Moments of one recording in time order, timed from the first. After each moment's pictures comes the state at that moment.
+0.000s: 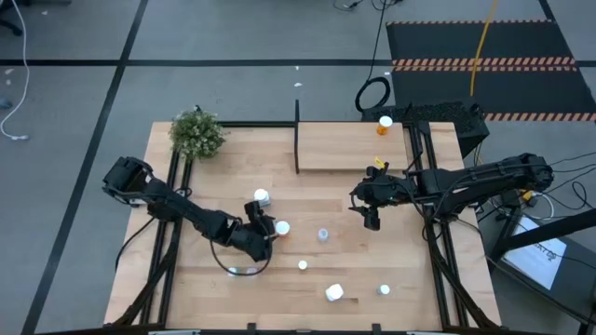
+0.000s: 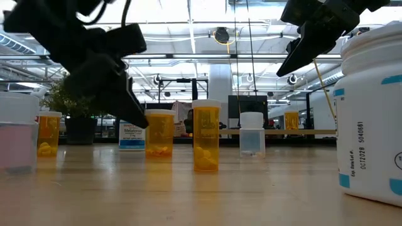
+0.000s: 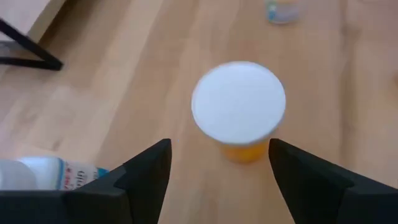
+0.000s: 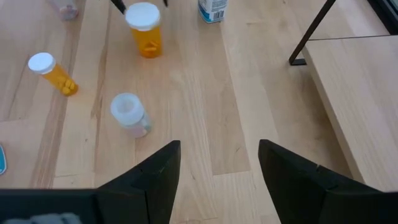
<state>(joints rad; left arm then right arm) -0.40 1.62 0.75 -0.05 -0.54 -0.38 0.09 1.05 0.71 -0.43 0.16 0.13</state>
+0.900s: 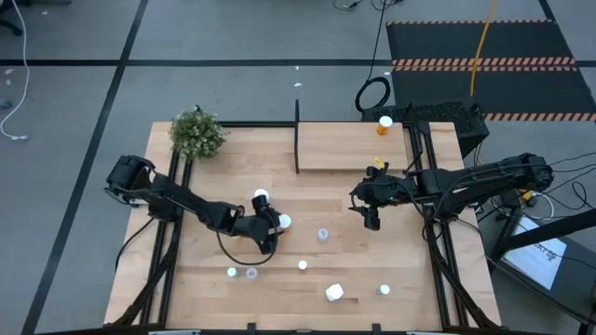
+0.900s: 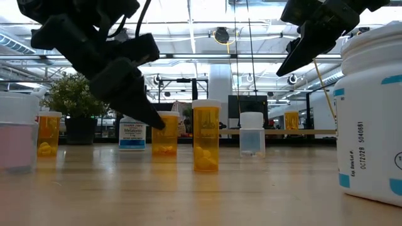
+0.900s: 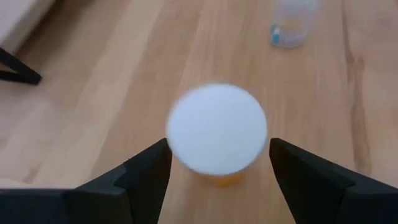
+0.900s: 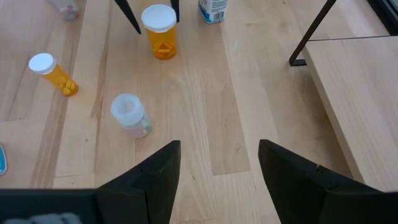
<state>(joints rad) -0.29 1.64 0.71 0.12 -0.40 -0.29 0.09 1.05 0.71 -0.43 0.16 0.13</state>
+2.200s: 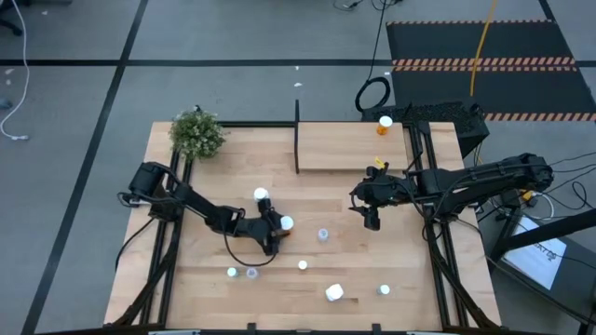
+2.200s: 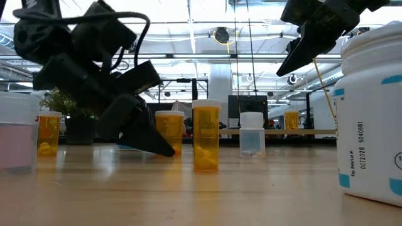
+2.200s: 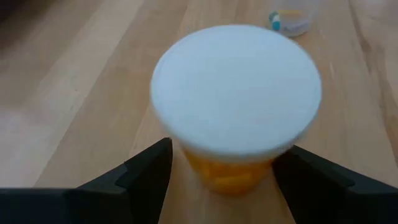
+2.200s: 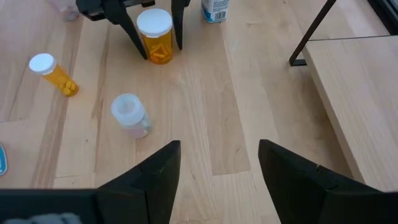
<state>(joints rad) -0.26 1.84 0.58 0.57 -0.36 -0.23 0.09 1.05 0.71 -0.43 0.16 0.13</state>
